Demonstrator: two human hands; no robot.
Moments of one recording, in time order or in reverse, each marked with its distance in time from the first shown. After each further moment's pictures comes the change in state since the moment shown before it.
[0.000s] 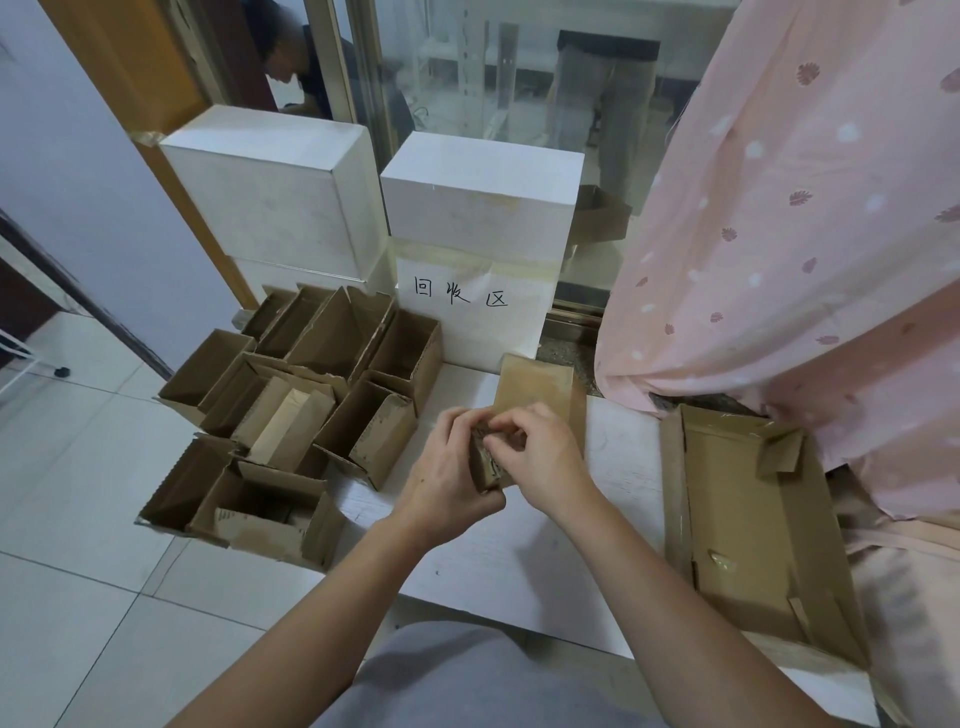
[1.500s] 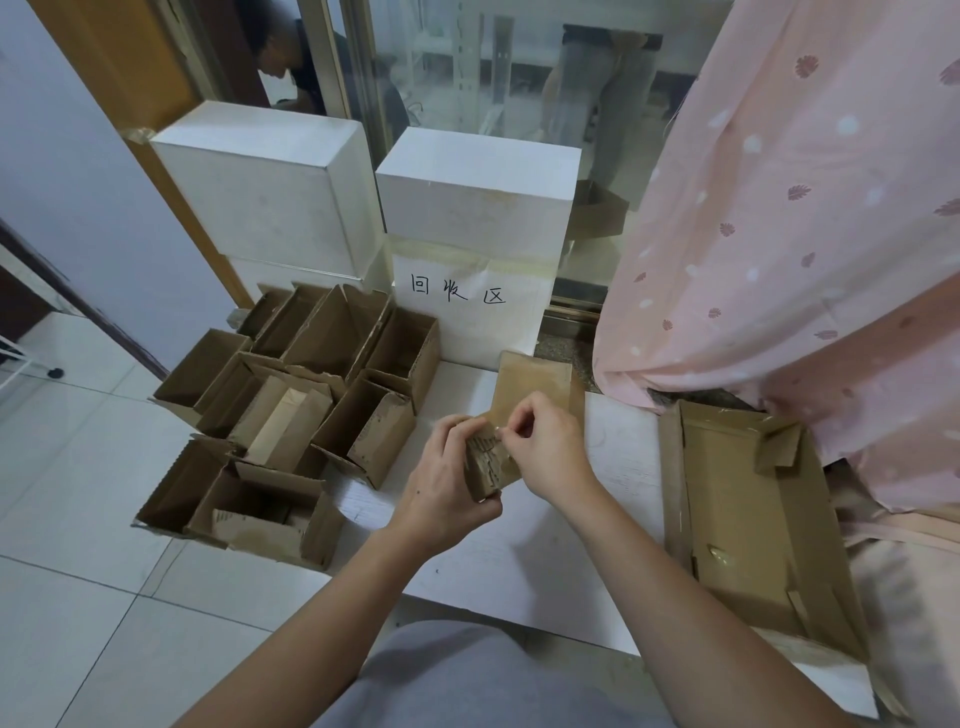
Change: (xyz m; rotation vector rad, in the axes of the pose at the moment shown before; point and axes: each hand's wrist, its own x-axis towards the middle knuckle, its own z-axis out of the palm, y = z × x) left_hand -0.010 -0.013 0.009 0.026 0.038 0.022; right_hand 0.008 0.001 -0.001 0.060 0.066 0.112
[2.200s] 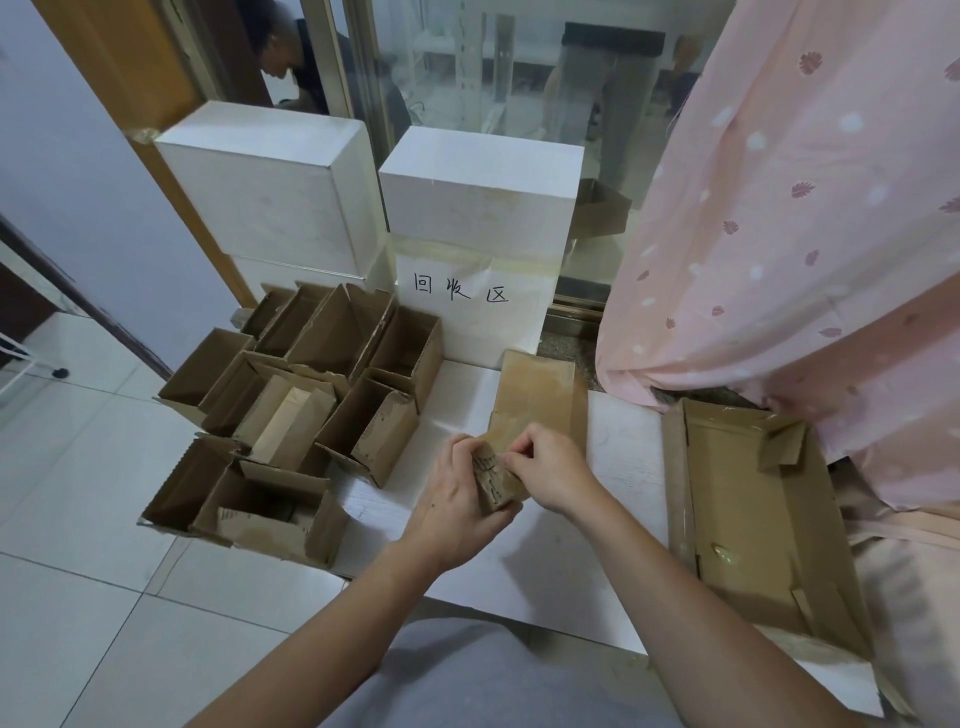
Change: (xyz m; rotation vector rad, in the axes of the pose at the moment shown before) left_hand -0.014 -0.007 0.024 0.030 -0.039 -0.065; right_hand -0.004 0.019 0.003 -0.143 -0.220 0.109
